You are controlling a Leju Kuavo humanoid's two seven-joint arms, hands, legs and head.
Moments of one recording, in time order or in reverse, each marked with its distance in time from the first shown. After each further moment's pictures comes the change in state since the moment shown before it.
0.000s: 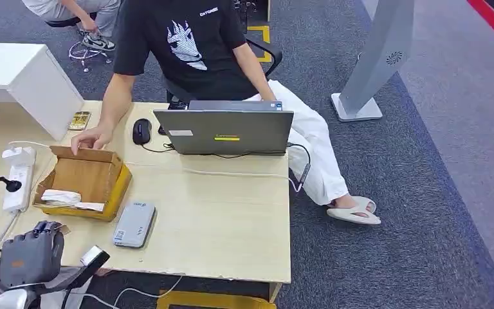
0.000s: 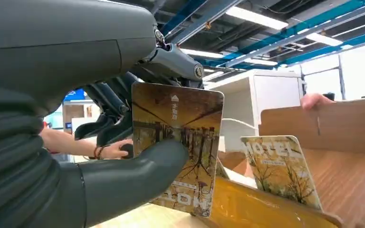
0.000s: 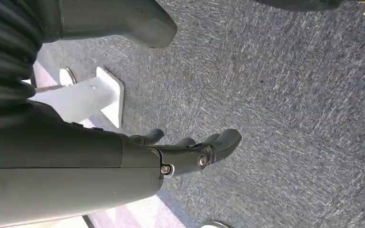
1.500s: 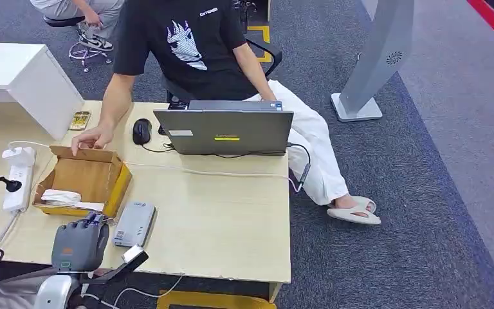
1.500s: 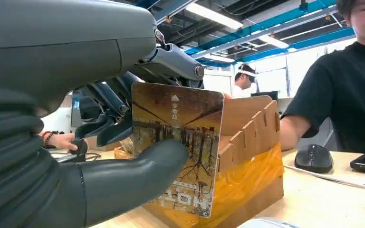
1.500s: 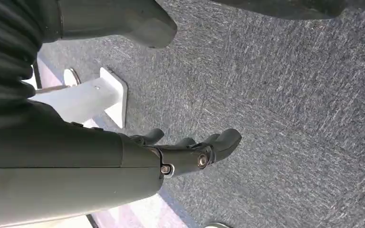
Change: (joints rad) left arm -0.052 0.096 -0.359 0.037 0.013 0.019 0.179; right arm -0.024 -0.023 0.032 0.085 -0.029 -0.051 0.024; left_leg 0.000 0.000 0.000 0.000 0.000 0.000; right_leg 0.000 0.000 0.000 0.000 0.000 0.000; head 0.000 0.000
